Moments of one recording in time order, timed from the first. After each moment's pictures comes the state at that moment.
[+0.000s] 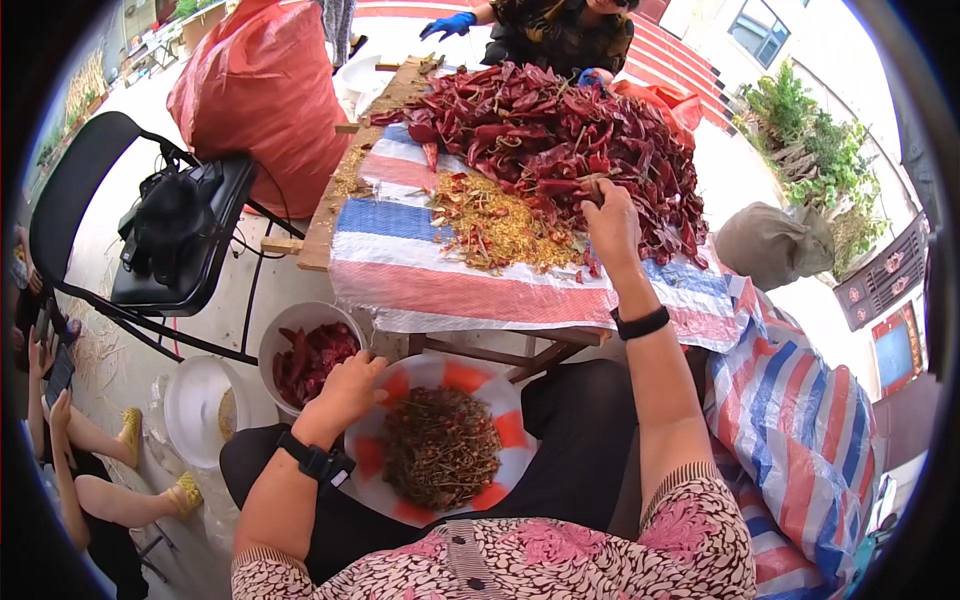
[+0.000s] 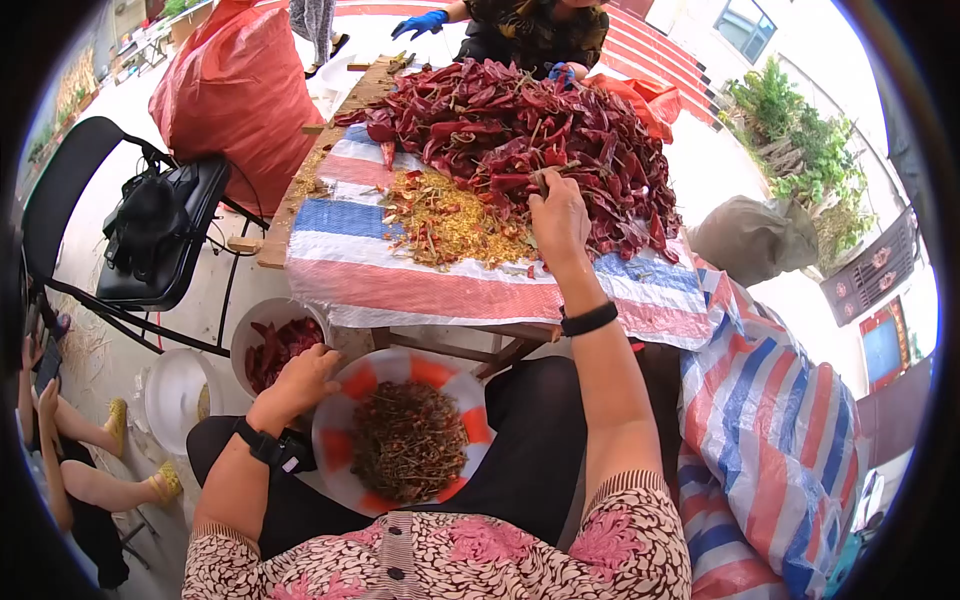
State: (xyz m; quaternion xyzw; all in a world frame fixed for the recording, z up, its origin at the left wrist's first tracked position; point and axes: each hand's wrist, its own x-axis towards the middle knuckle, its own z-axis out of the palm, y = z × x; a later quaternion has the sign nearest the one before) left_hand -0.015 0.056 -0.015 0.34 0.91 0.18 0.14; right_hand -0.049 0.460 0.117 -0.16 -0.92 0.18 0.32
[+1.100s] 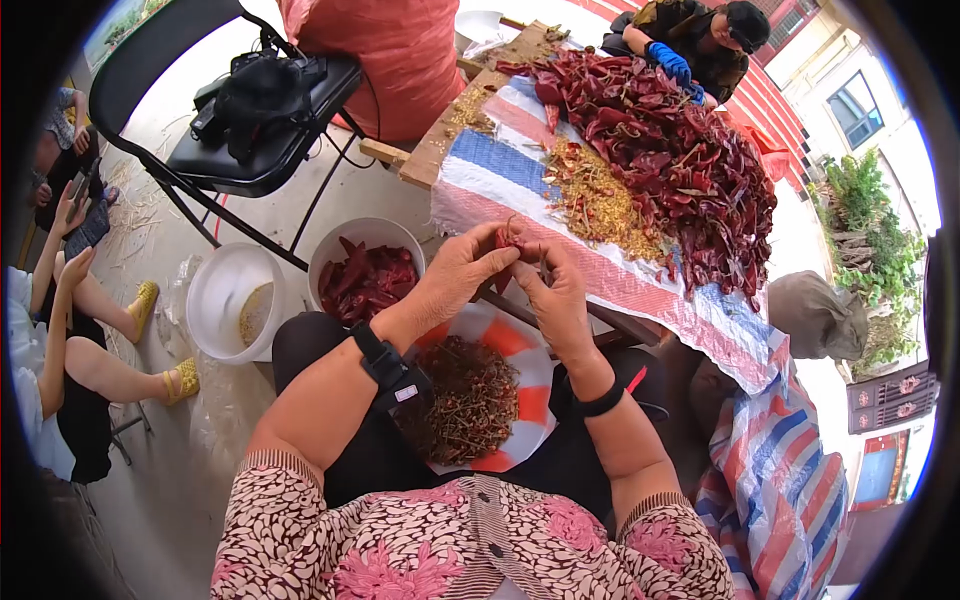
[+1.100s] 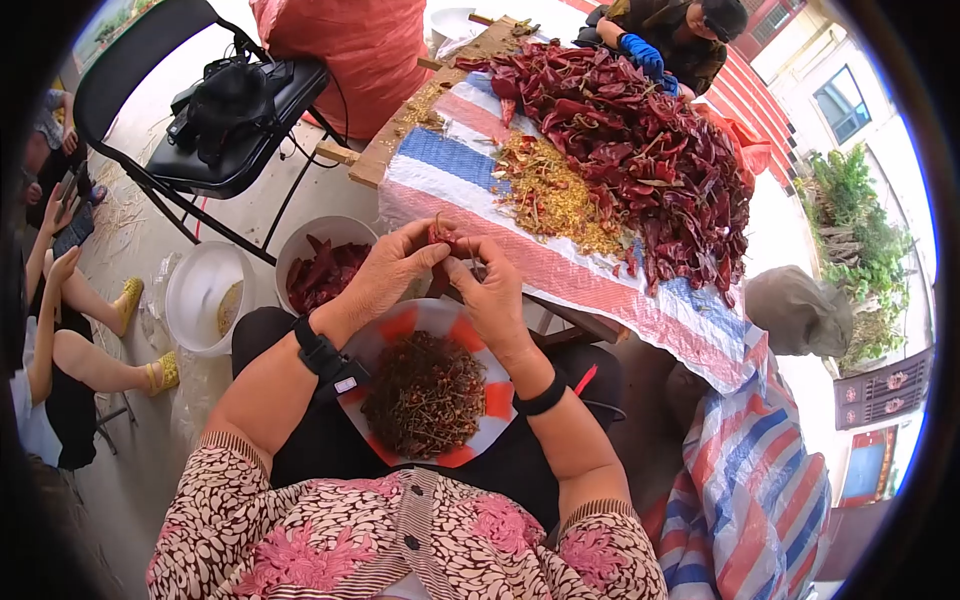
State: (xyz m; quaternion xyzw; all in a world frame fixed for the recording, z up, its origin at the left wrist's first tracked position) left_hand -0.028 0.096 0.037 0.19 0.51 0.81 0.21; right_hand 0.017 0.255 0.050 0.05 -0.73 0.68 0.10
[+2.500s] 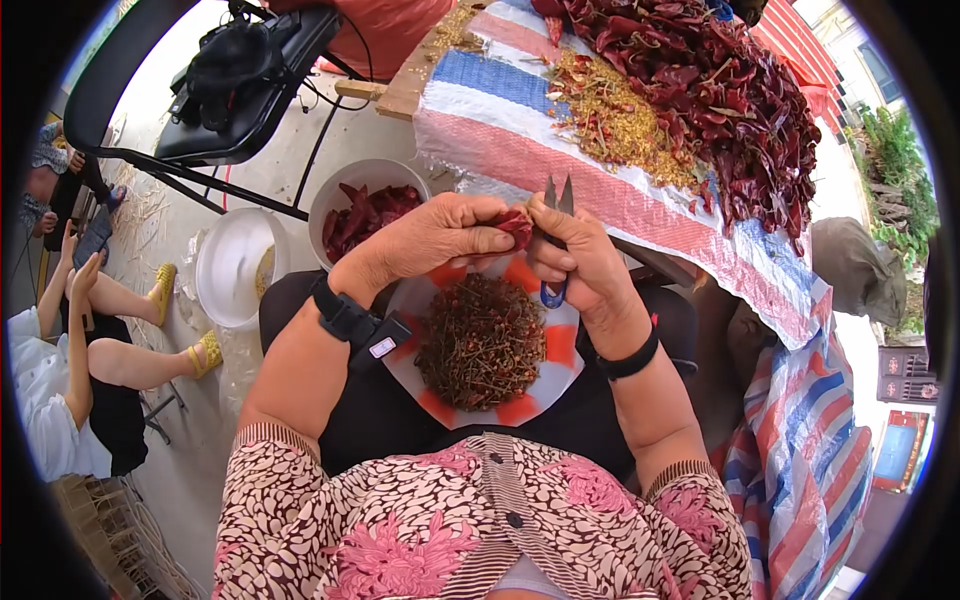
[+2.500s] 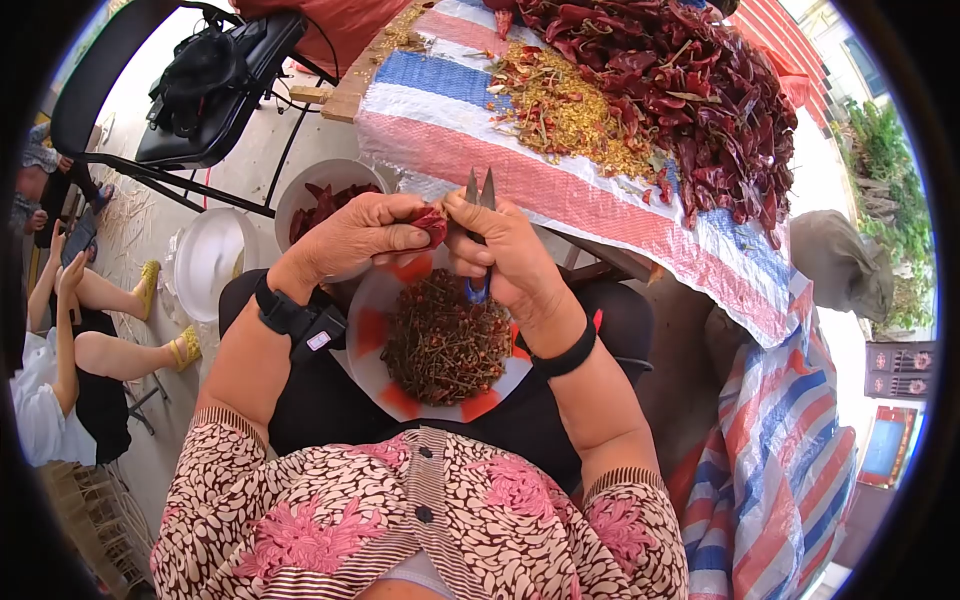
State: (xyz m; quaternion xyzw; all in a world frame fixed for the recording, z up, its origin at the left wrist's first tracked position) left_hand -0.017 0.081 0.061 0.25 0.62 0.64 0.37; right_hand 0.026 0.284 0.056 -0.07 -0.40 0.88 -0.24
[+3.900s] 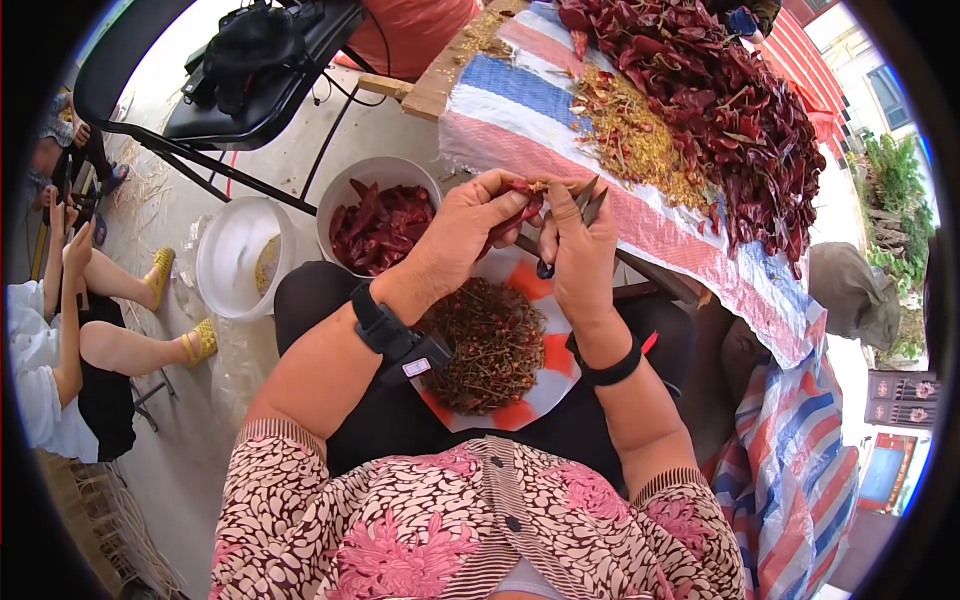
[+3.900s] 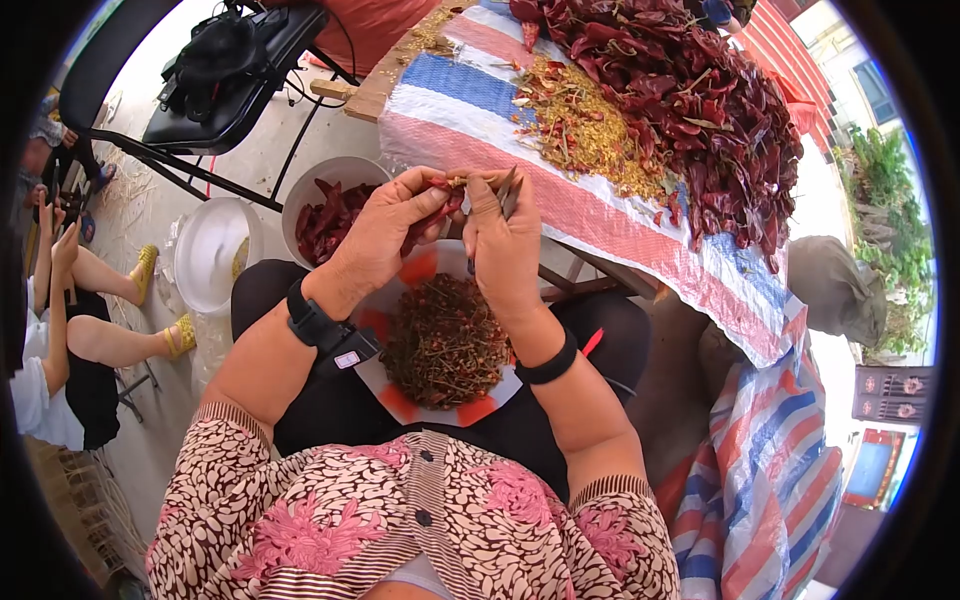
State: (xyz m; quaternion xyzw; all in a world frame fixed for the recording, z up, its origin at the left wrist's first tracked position) left_hand -0.017 0.103 0.030 0.08 0.42 0.87 0.25; right_hand 0.016 0.243 0.046 -0.02 -0.58 0.81 0.08
